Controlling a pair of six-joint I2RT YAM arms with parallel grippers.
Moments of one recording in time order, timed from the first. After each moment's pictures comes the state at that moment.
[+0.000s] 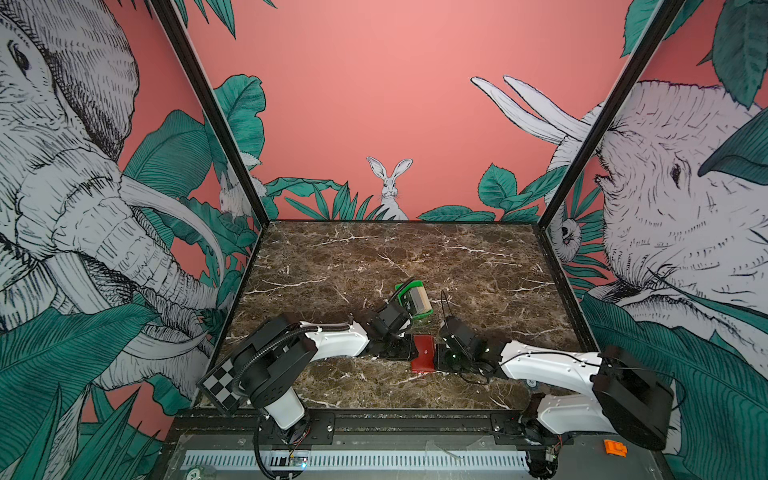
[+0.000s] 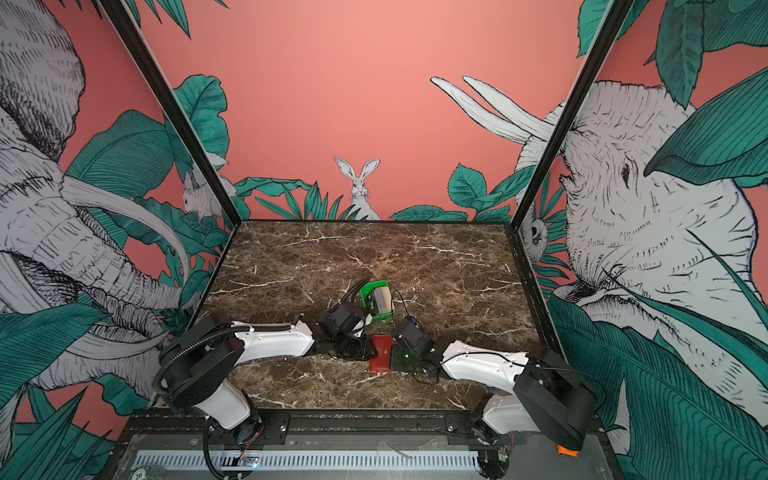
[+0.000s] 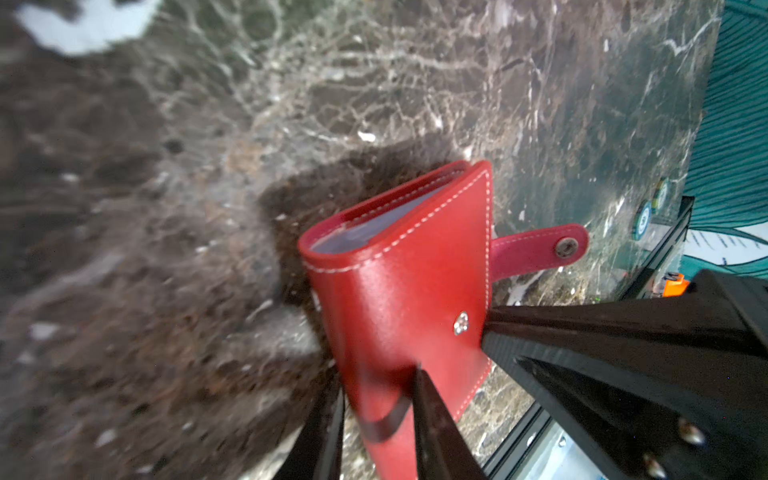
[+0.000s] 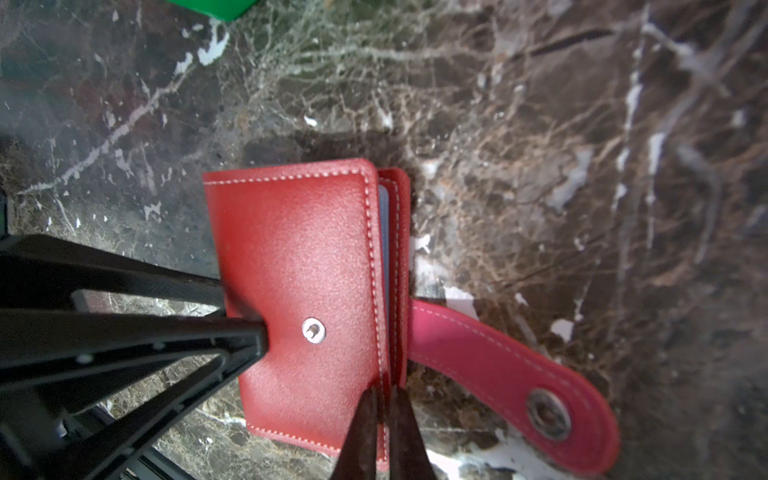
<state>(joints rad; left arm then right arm) -0.93 1.64 0.76 -0.13 0.36 -0.77 0.92 1.32 0.53 -0.26 -0.07 0.93</state>
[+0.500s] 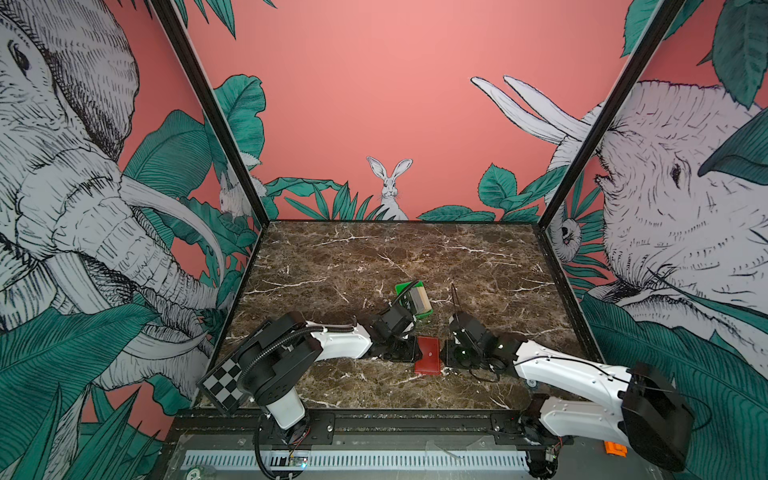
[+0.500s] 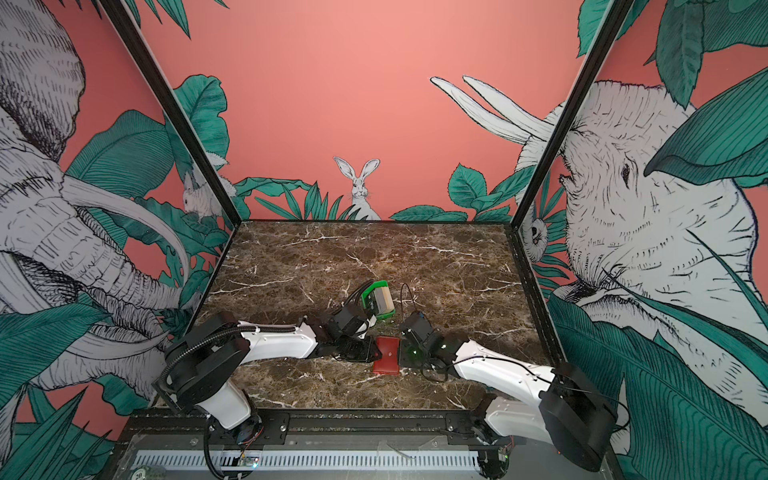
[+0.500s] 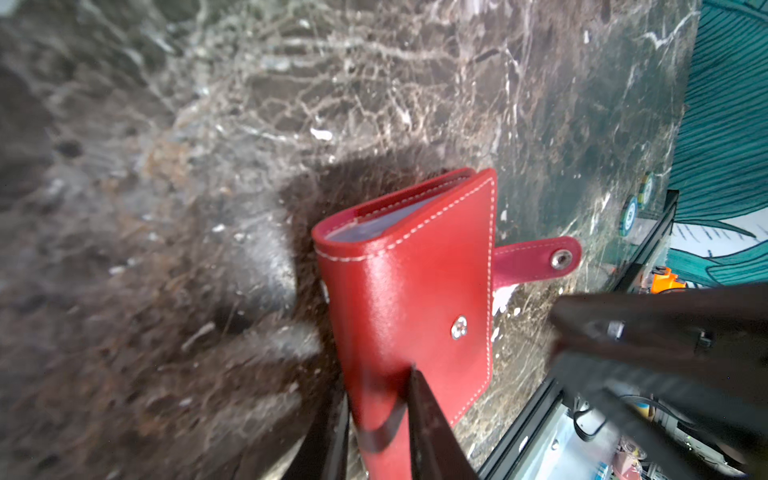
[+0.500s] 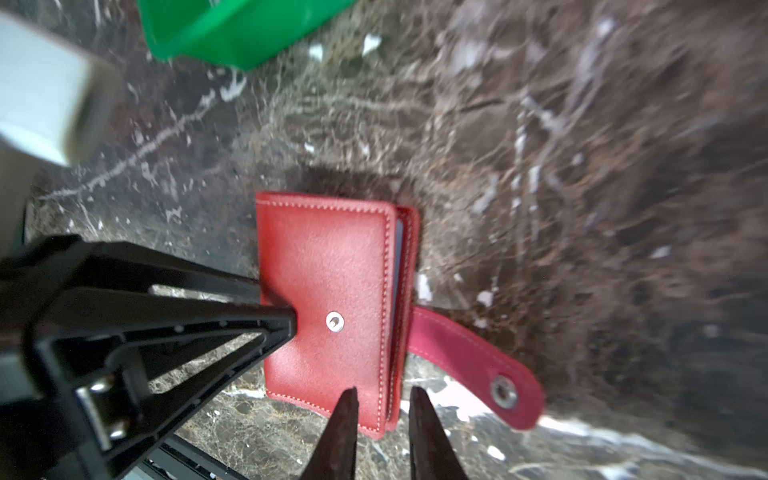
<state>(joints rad) -0.96 1.66 0.75 -0.07 0.35 -0.79 0.83 1.16 0.56 -0.43 -0.07 0.86</state>
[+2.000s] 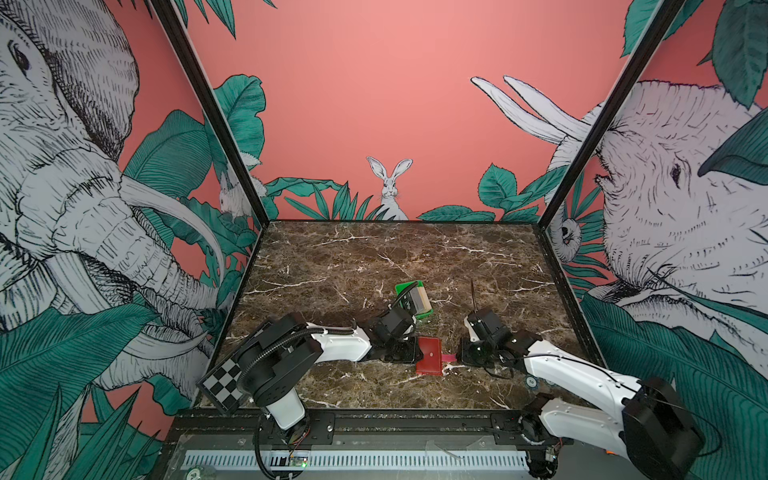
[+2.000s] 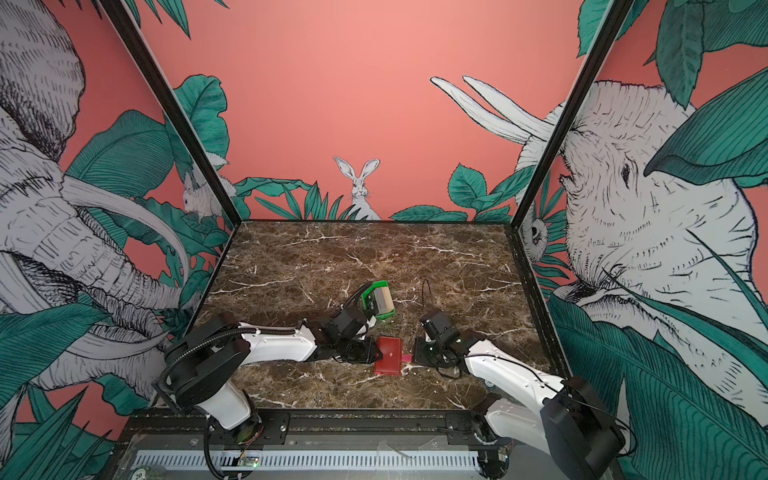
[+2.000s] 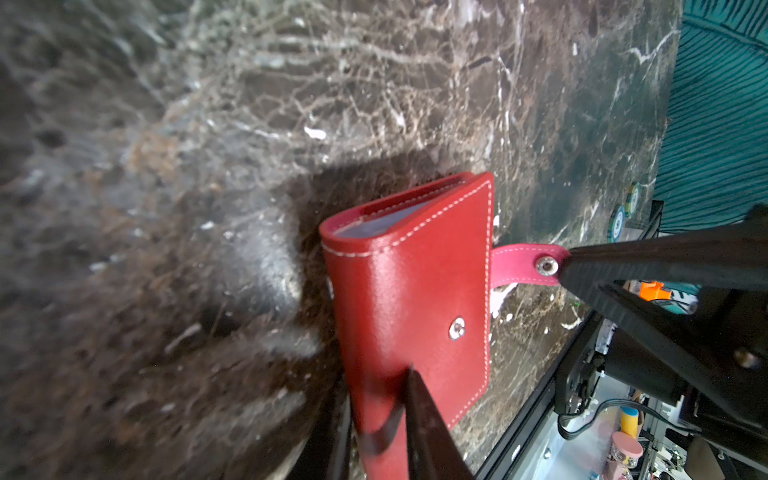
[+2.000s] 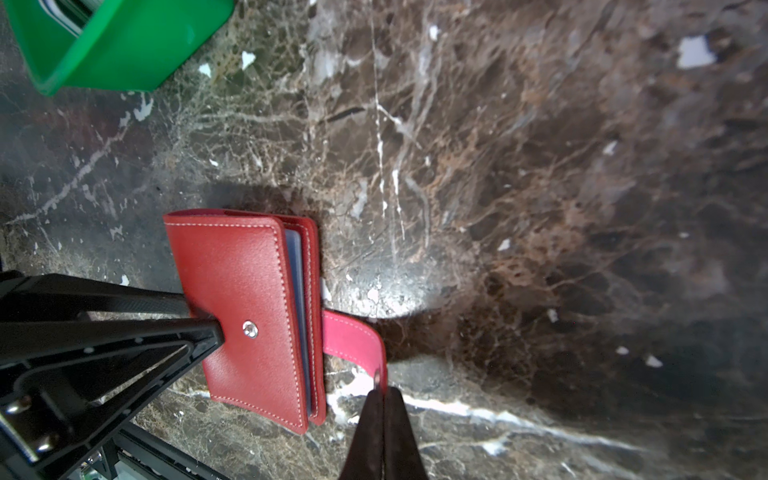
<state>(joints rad) -0.97 1.65 0.72 -0.01 0.34 -0.83 0.64 1.12 0.51 -0.50 -0.20 0.74</state>
